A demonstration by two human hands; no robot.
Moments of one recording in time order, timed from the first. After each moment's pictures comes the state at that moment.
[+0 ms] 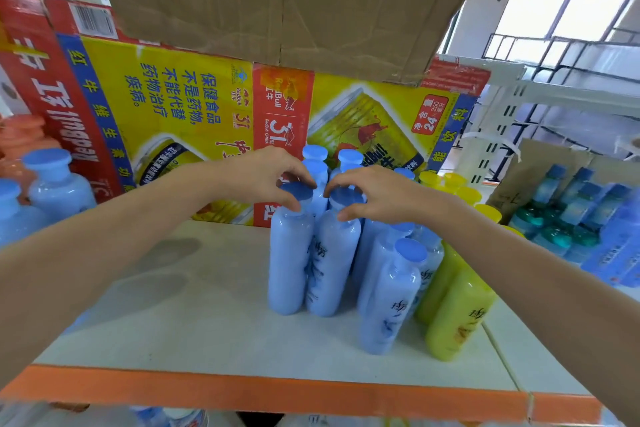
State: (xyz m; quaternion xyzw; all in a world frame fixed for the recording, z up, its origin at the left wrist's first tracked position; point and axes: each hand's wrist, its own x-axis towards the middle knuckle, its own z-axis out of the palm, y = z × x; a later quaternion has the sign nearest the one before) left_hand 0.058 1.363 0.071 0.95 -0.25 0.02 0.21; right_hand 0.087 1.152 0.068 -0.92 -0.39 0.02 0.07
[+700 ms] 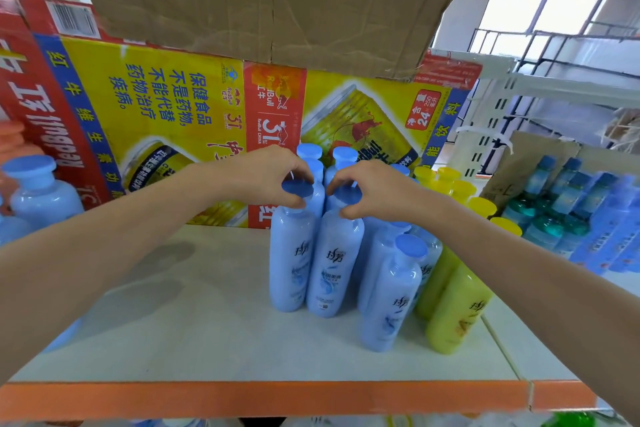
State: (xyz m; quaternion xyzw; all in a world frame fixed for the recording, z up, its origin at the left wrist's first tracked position) left_hand 0.066 1.356 0.071 0.96 -0.26 0.05 0.12; right_hand 0.079 1.158 0.066 -0.93 -0.35 -0.03 0.10
